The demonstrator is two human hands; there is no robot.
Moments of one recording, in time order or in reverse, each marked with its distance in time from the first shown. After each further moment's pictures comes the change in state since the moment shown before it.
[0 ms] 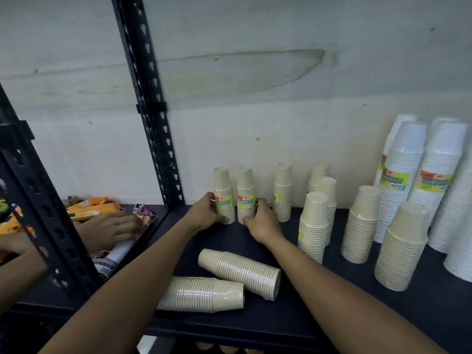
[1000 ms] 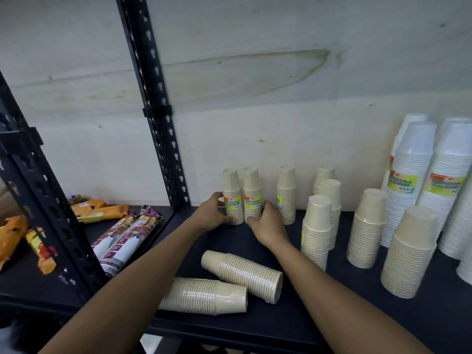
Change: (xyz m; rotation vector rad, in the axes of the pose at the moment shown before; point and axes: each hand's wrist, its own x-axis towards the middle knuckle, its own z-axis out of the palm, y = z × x) left_hand -0.008 0.019 0.002 0.085 -0.020 0.024; right_hand -0.004 -0.001 -0.004 0.023 0.032 0.016
